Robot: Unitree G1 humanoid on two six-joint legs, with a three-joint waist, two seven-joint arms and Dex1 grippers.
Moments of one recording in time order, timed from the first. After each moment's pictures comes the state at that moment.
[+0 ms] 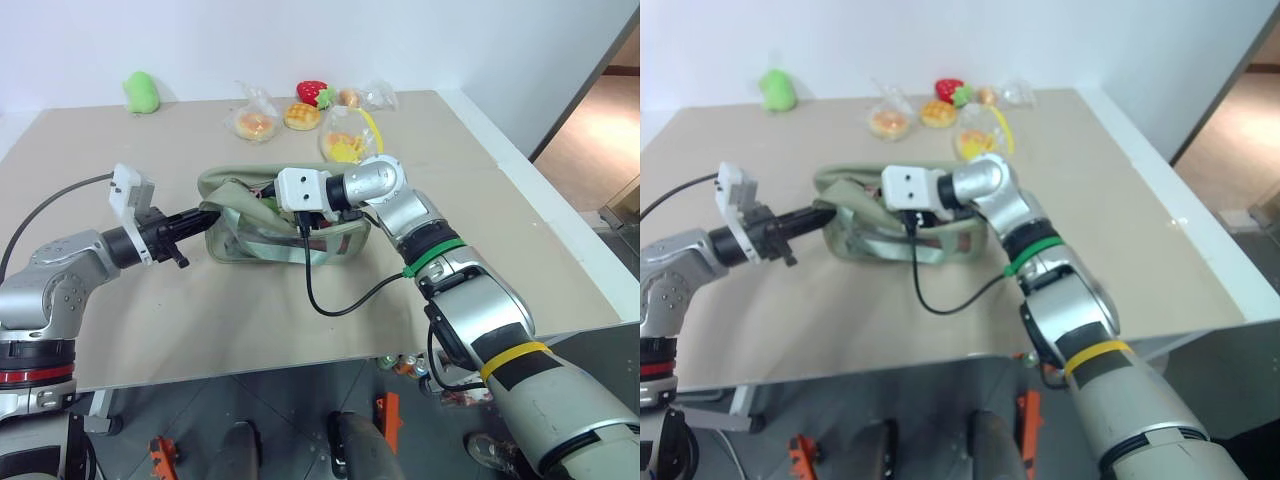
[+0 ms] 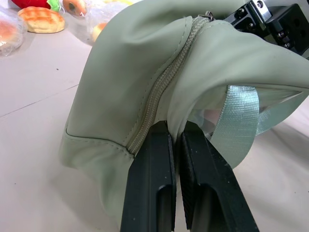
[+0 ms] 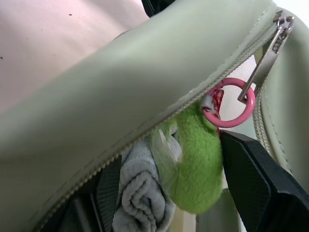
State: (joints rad) left arm -0.51 0.69 0.23 0.03 -0.64 0.66 -0.90; right arm -1.33 -0.17 0.35 1.03 -0.17 -0.43 1.12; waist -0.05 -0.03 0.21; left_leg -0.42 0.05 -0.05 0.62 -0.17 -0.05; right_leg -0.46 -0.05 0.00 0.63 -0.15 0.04
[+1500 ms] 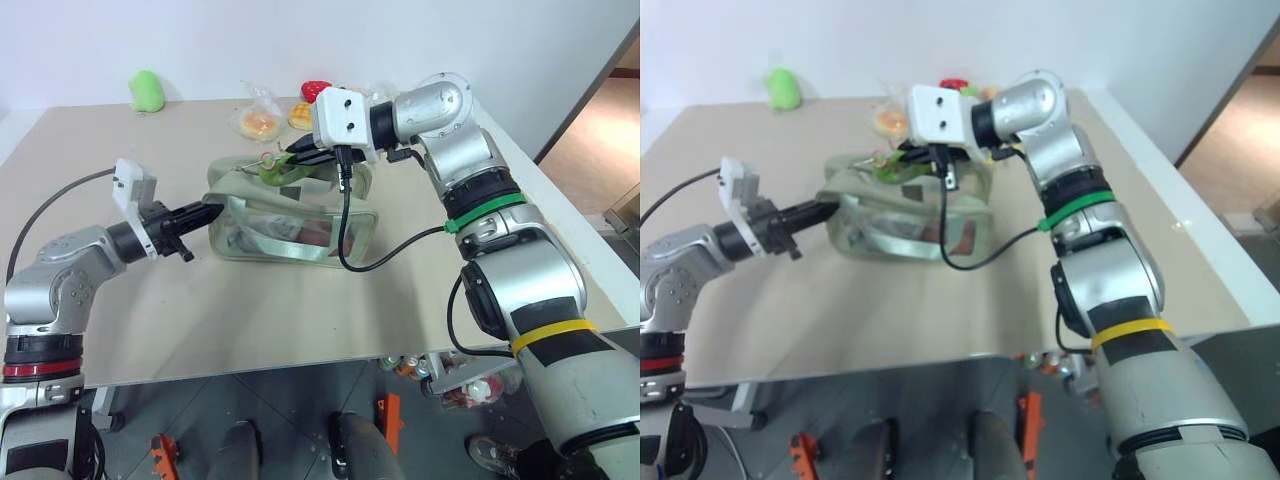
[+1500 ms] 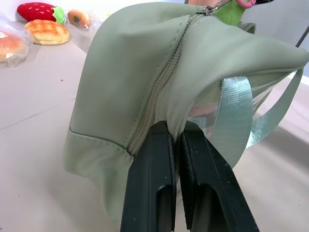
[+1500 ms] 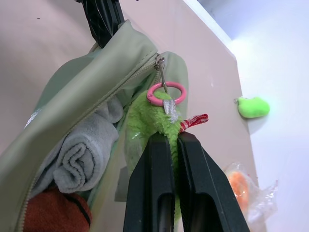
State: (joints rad) left arm -0.55 0.66 0.22 0.06 -0.63 0.63 -0.91; right arm -1.47 -0.36 0.26 0.94 -0.11 -0.40 1.26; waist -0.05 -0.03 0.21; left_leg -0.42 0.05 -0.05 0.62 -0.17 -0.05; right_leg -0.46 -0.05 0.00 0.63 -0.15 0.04
